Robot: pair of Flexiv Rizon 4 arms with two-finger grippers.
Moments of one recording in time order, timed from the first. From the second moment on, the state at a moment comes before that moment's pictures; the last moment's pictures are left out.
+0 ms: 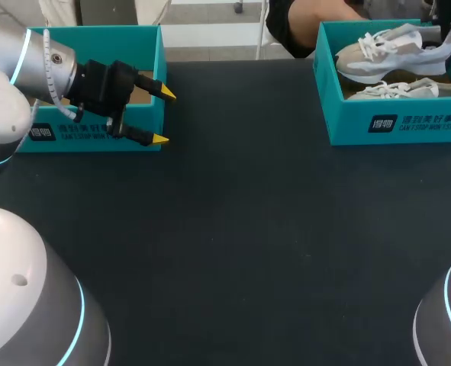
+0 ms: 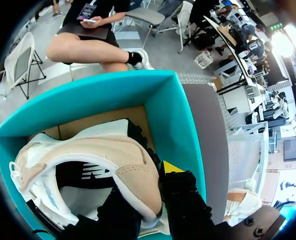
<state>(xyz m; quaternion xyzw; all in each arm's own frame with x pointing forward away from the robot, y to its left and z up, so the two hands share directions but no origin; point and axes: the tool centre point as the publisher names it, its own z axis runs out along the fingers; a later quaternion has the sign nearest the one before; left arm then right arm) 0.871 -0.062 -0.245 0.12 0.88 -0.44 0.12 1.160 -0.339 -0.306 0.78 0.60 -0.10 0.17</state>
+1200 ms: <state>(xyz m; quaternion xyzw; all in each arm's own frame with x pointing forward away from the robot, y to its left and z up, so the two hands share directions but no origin) 0.871 -0.062 -0.245 0.12 0.88 -0.44 0.12 1.180 -0.337 -0.347 0.77 0.62 -0.06 0.12</state>
